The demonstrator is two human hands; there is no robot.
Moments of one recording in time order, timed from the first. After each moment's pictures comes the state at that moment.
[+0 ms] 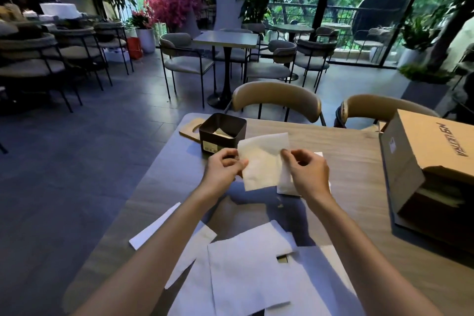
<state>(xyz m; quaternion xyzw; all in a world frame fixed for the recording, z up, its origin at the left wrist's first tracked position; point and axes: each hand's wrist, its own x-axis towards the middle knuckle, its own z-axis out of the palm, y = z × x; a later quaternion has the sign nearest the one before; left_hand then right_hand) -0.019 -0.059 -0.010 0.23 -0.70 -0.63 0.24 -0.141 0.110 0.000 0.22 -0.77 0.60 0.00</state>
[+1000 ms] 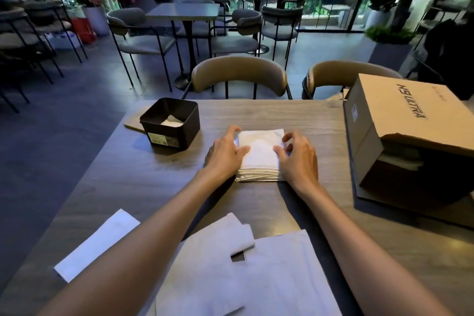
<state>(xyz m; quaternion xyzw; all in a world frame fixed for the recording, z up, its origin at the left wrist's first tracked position) -0.132 -0.010 -0.034 0.19 -0.91 -0.33 0.16 -0.214 0.159 -0.044 0.20 -0.89 0.39 0.09</state>
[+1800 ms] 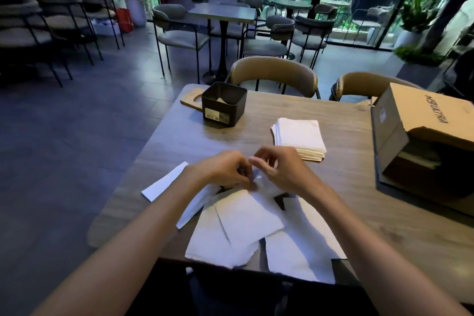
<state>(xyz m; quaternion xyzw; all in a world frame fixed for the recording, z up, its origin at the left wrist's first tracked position) 0.034 -0.035 -0.010 0.05 -0.94 -0.33 -0.09 -0.071 0.131 -0.008 0.51 -0.80 0.32 -0.04</state>
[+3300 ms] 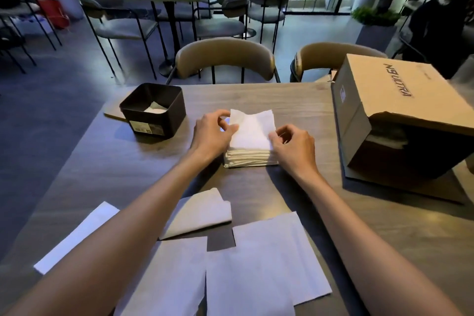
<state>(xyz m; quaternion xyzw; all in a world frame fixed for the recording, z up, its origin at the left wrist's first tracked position) -0.141 -0.016 -0.030 0.18 -0.88 -0.37 0.24 -0.203 0.177 -0.039 0.15 -0.87 0.46 0.06</state>
